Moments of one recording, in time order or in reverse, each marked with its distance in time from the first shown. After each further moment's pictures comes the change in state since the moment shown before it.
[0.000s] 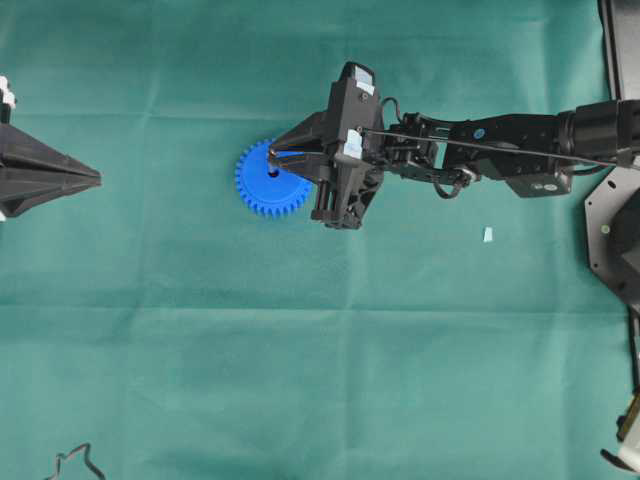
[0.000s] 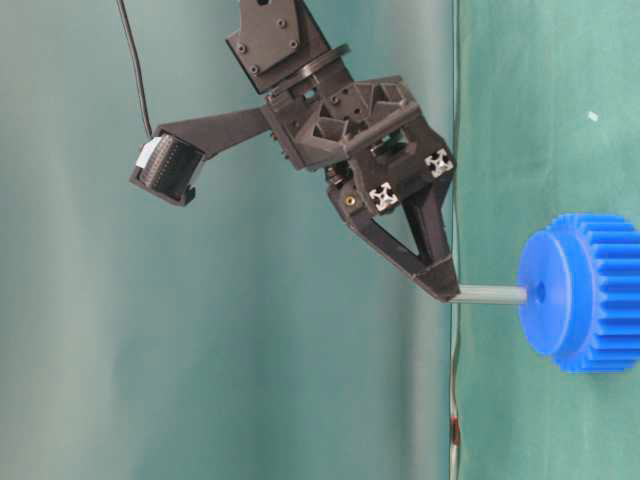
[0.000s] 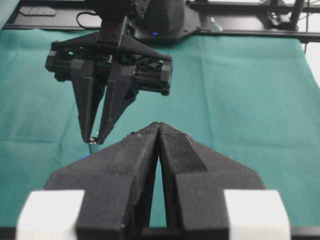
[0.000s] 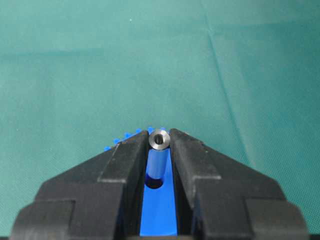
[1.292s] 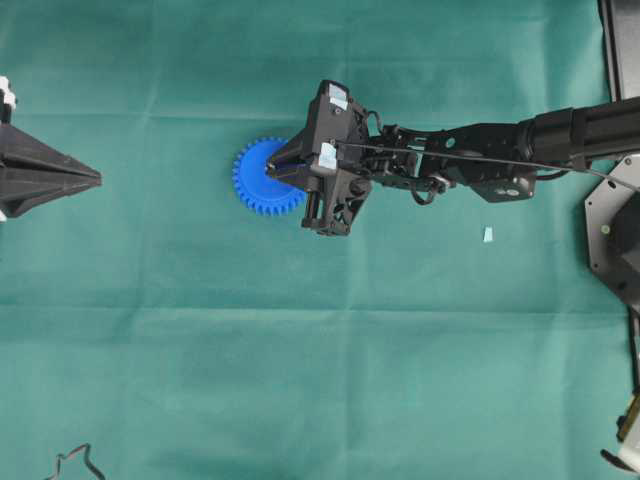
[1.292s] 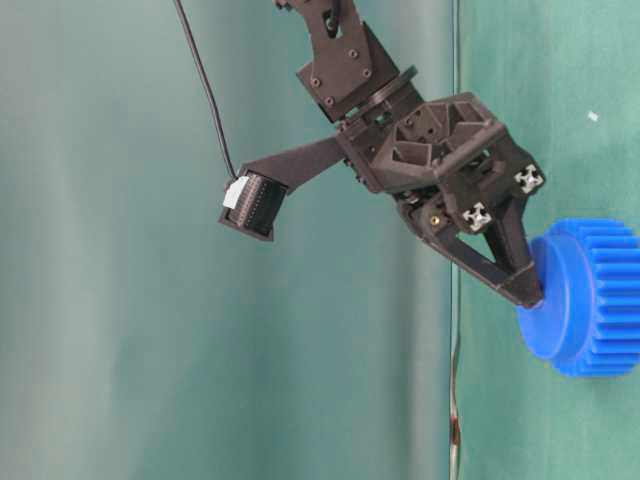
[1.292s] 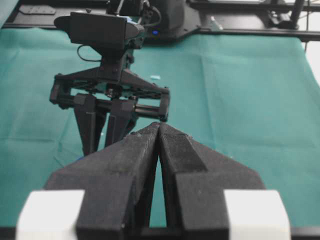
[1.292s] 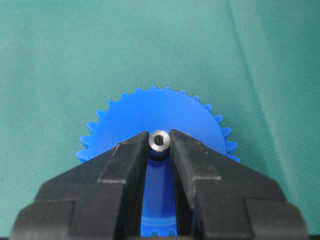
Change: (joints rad) left arm 0.000 0.003 0.000 0.000 0.000 0.000; right arm -0.003 0.126 -0.034 0.002 0.005 0.005
